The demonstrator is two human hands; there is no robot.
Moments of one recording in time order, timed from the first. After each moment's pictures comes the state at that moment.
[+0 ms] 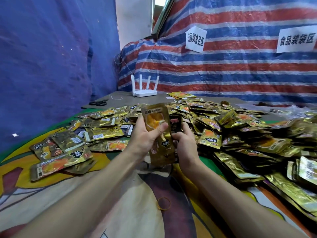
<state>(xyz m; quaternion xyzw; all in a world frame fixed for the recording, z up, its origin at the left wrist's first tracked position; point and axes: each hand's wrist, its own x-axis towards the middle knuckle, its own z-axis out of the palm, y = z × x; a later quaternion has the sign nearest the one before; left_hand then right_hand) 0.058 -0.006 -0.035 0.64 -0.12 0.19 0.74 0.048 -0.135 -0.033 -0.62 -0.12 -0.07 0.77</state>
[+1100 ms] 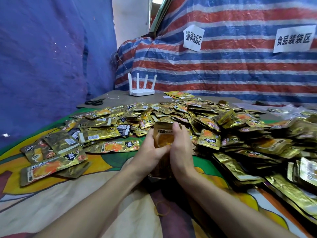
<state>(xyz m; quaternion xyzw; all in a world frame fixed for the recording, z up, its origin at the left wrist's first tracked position) 0.042 -0.026 -0.058 0.65 -0.14 0.09 0.74 0.046 -0.120 -0.046 -0.68 -0.12 -0.21 0.69</state>
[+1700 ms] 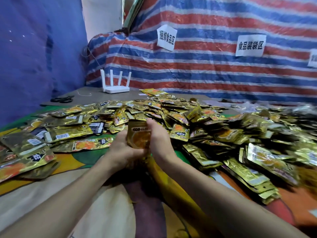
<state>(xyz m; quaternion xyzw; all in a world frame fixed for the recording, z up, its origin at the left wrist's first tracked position) 0.025 -0.024 -0.045 0.71 -0.20 0.12 0.67 0.031 -0.137 -0.024 -0.74 -0.11 -0.12 0.65</state>
